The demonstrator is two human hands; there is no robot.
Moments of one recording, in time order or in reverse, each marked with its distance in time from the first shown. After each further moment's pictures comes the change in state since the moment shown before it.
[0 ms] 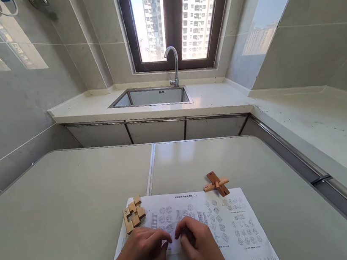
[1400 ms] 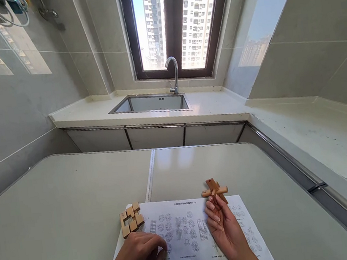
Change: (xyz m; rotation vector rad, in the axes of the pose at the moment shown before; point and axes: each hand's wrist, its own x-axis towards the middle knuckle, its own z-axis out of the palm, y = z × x) left_hand 0.001 -0.006 -0.009 0.031 -0.054 -0.009; right_hand 0.030 0.029 -0.060 1.462 0.278 0.220
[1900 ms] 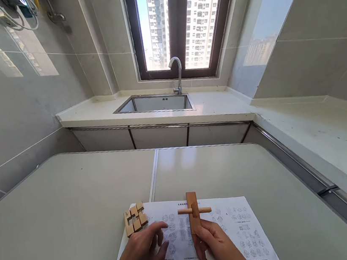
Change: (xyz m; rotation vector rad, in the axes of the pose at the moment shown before) left_hand -0.004 -0.001 0.011 -0.080 0.143 -0.164; right_hand -0.024 0.031 0.011 -0.872 -0.315 0.140
